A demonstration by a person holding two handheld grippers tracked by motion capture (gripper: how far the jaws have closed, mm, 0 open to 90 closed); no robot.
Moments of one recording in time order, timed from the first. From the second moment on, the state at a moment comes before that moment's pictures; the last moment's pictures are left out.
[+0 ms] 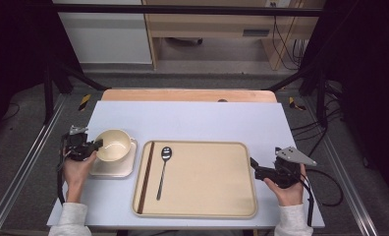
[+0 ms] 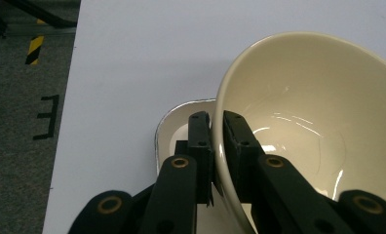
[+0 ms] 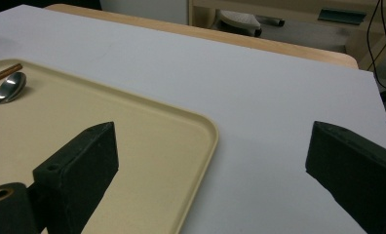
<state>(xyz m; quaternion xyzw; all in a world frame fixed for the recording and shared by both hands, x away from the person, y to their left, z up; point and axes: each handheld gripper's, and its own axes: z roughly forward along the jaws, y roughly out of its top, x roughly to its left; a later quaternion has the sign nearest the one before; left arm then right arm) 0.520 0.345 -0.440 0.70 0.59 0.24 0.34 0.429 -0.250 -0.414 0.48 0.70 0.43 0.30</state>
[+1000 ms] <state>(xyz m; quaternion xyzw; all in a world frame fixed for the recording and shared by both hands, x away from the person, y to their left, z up) 0.497 0.347 -0.412 0.68 0.56 0.26 0.39 0.428 -0.249 -0.413 0.48 0.70 0.44 0.30</state>
